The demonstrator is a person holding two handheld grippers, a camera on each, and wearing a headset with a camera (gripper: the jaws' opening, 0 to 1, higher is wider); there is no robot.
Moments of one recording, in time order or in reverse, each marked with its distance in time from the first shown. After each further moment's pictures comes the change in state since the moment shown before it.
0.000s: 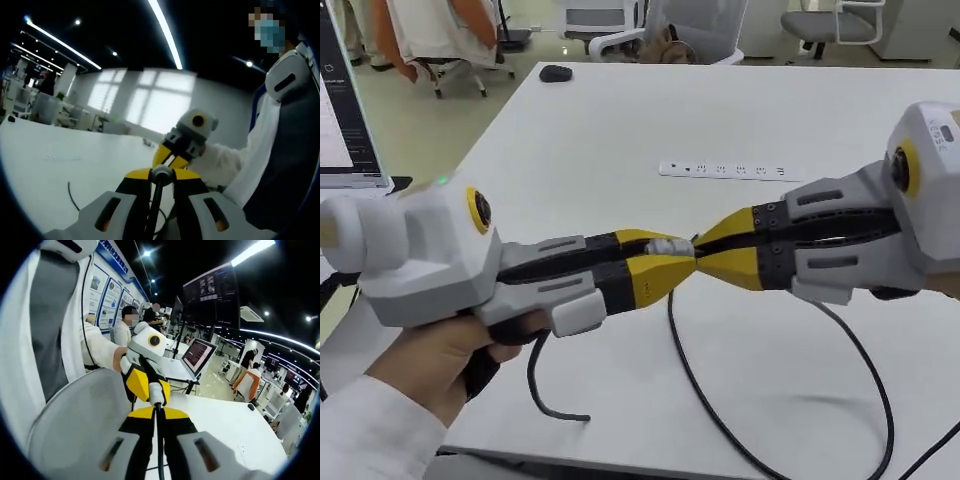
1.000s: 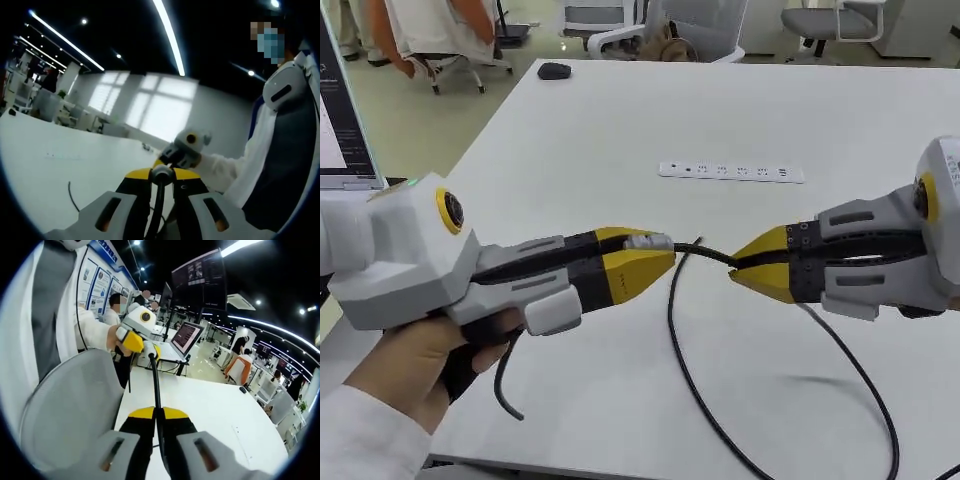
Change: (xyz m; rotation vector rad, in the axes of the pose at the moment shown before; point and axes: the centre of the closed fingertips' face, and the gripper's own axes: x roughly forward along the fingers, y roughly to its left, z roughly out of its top) left arm -0.008 0.017 0.012 -0.063 -0.049 -0.008; right arm -0.028 -0.020 -0.057 0.051 0.125 -0.091
